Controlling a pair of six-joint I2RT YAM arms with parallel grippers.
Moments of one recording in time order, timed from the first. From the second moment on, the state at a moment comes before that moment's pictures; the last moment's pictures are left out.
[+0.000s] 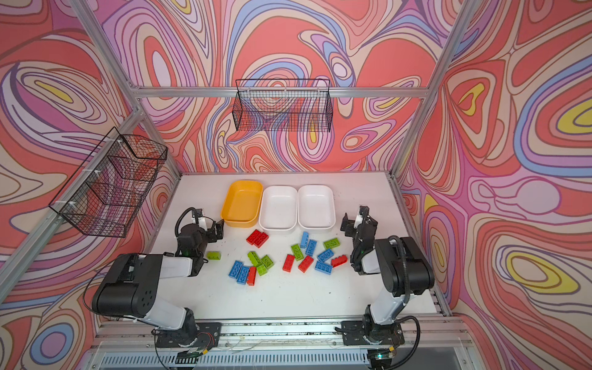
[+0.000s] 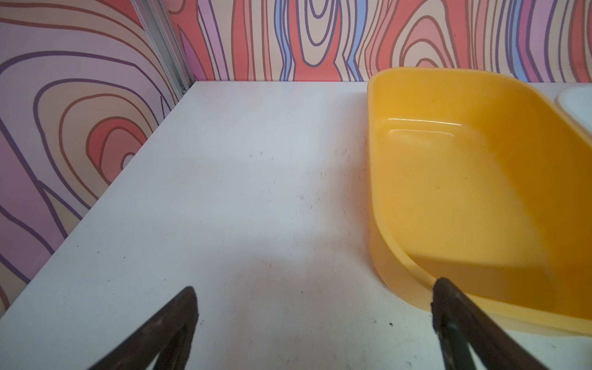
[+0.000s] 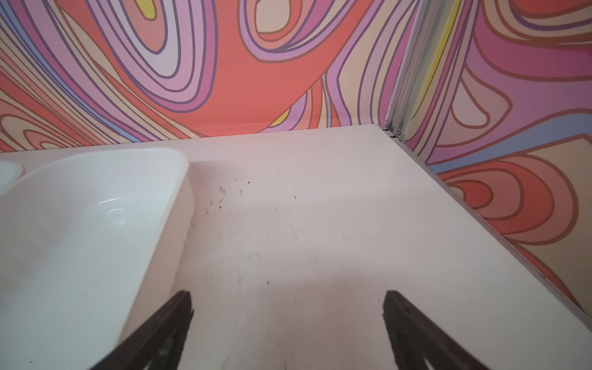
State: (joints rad) left arm -0.02 1.54 0.38 0.80 -0.14 -0.03; right arm 0.05 1.70 0.38 1.11 0.18 0.06
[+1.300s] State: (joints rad) left arm -0.56 1.08 0.46 0.35 -0.32 -0.04; right arm 0.18 1.31 0.72 -0.08 0.33 0.31
